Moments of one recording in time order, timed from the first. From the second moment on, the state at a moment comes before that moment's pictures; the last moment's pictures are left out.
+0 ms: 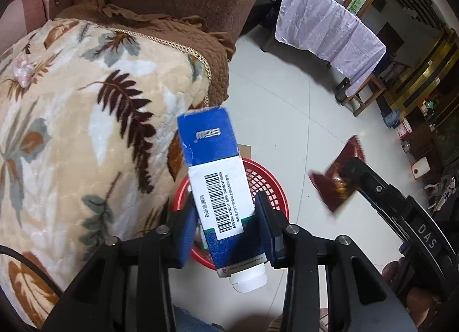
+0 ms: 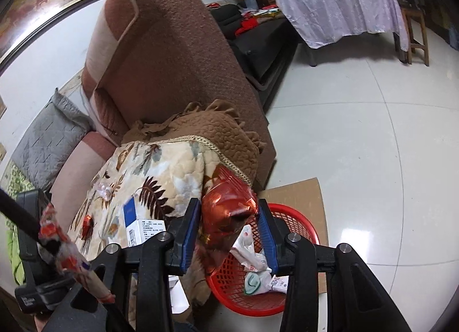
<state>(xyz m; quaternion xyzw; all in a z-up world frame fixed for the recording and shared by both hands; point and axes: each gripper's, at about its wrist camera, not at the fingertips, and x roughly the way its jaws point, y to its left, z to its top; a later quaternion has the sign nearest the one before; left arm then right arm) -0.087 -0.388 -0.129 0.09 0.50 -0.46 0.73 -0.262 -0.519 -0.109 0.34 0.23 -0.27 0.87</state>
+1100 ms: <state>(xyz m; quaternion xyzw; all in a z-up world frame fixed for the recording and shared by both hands) 0.054 -0.134 0.024 -0.08 0.39 -0.33 0.86 -0.182 -0.391 -0.008 0.23 0.22 -0.13 0.94</state>
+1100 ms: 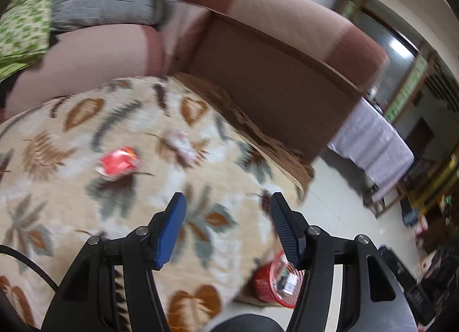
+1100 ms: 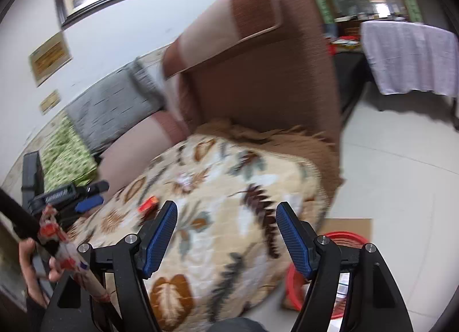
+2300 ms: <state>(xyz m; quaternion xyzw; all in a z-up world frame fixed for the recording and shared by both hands) 0.209 -0.032 -0.052 -0.17 0.47 -0.17 0.85 0.111 -0.331 -0.120 0.18 0.26 -0.02 0.95</state>
